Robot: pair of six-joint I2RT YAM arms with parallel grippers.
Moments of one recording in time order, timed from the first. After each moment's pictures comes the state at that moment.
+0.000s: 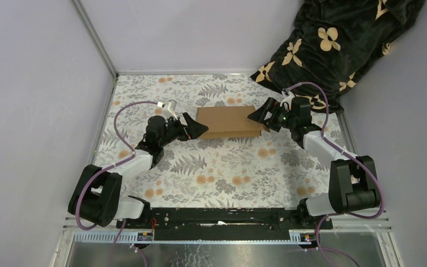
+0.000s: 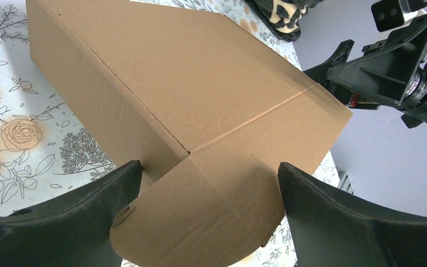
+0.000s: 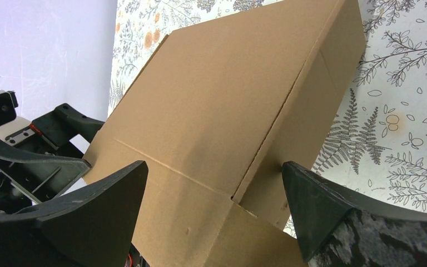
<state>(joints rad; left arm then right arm) -0.32 1.33 0.53 0.55 0.46 -0.72 0.16 1.43 0.79 0.14 -0.56 0.68</state>
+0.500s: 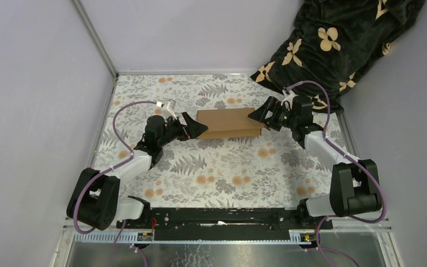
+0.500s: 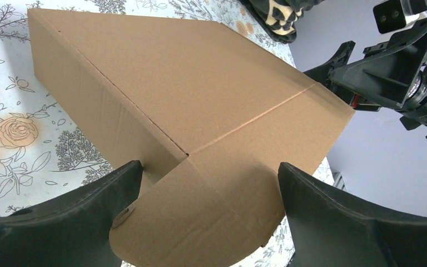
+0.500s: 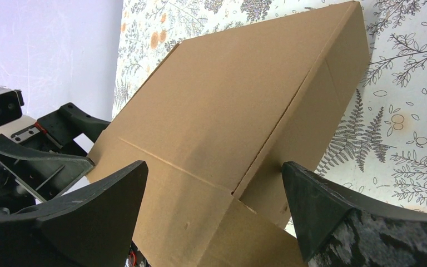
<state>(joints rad) -0.32 1.30 0.53 0.52 0.46 -0.73 0.16 1.40 0.80 0.10 -0.57 0.68</state>
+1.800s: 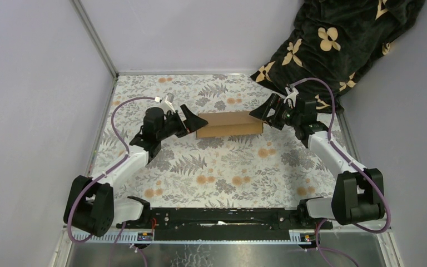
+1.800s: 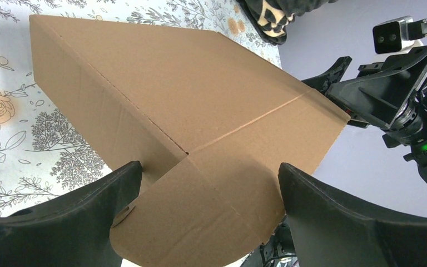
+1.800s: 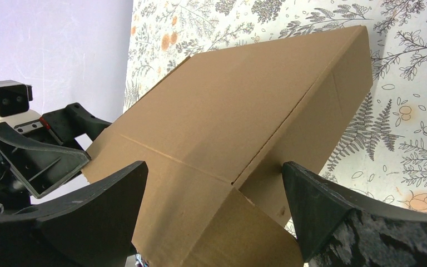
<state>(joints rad) -0.32 1.24 0.67 0.26 0.46 -0.82 0.16 1.33 0.85 -0.01 -0.57 0.70</state>
